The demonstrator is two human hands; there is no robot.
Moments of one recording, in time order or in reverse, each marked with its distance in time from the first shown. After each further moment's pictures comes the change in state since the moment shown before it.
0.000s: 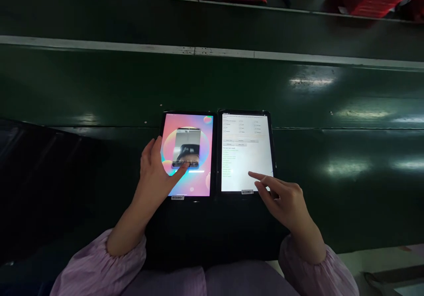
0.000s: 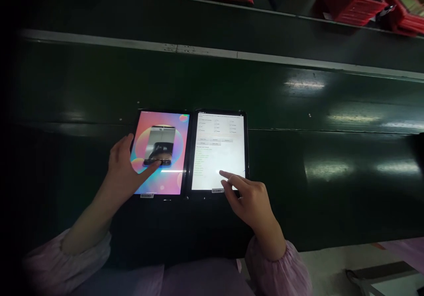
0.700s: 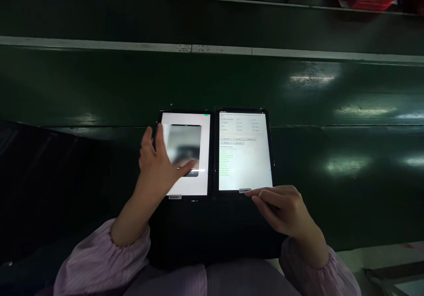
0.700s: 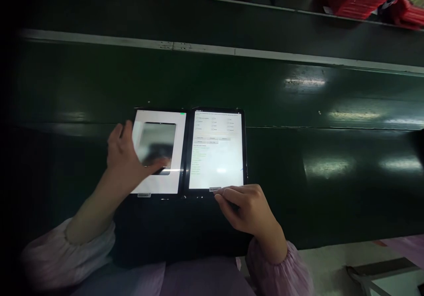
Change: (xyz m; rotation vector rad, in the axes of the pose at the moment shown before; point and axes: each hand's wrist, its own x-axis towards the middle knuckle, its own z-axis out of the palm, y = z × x) left_hand 0.009 0.024 0.007 0.246 -0.003 0.074; right_hand -0.006 -0.004 -0.007 0.204 -0.110 -0.110
